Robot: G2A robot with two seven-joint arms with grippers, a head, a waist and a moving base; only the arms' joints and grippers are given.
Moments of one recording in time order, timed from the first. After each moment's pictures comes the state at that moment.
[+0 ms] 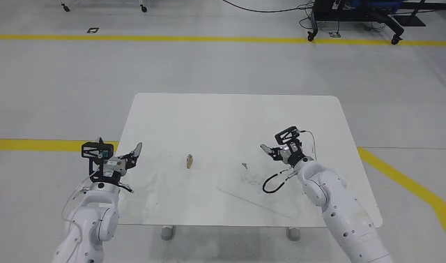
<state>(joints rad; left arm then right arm) 1.73 -1.15 -1.60 -1.80 1.33 0.00 0.00 -1.39 -1.19 1.28 -1.45 -1.25 -0.24 0.18</state>
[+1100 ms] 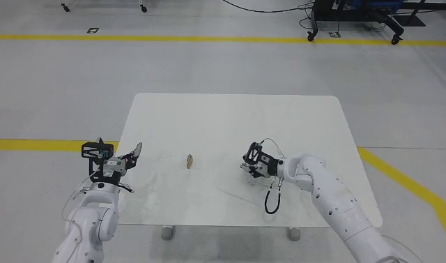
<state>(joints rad) 1.73 -1.15 -1.60 -1.80 1.33 0.00 0.00 -1.18 -1.19 1.07 -1.27 -1.29 -0.78 0.31</state>
